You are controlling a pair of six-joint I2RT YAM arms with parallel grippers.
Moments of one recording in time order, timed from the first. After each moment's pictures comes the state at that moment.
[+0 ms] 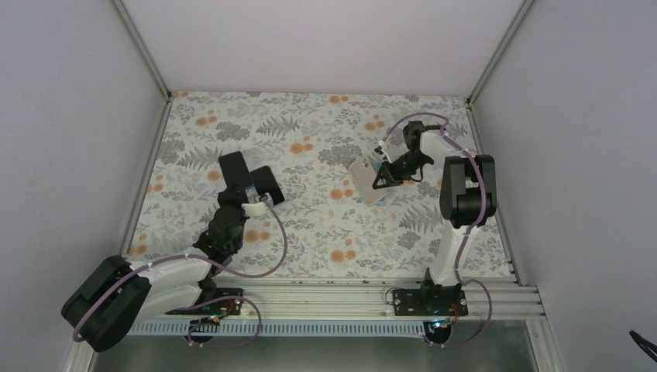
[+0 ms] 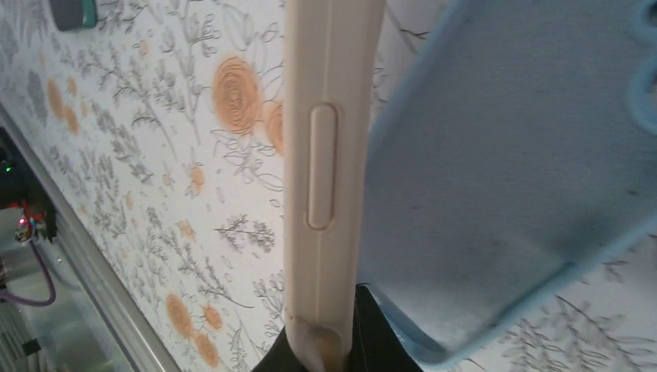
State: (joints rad) left arm -0.63 1.05 0.12 0.82 -0.69 1.43; right arm 0.09 1.98 1.41 -1.07 -0.64 -0.41
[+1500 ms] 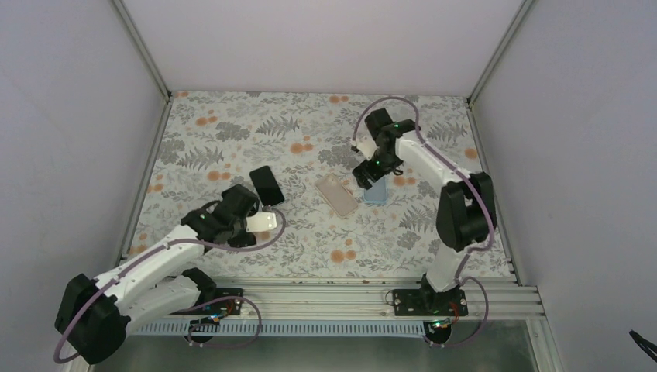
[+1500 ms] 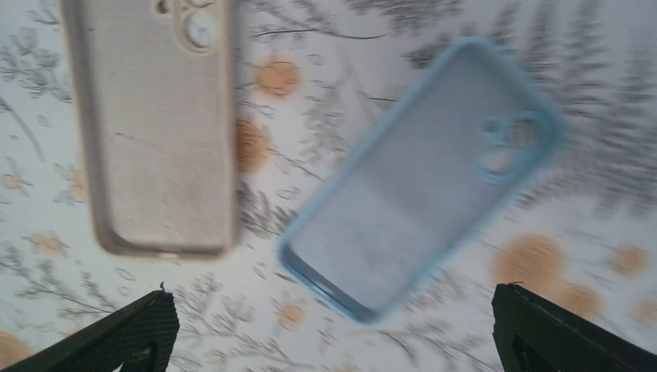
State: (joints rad) left arm -0.62 0.95 0.51 -0.62 -0.25 0.84; right arm 0.40 1.83 1.46 -1.03 -0.10 -0.31
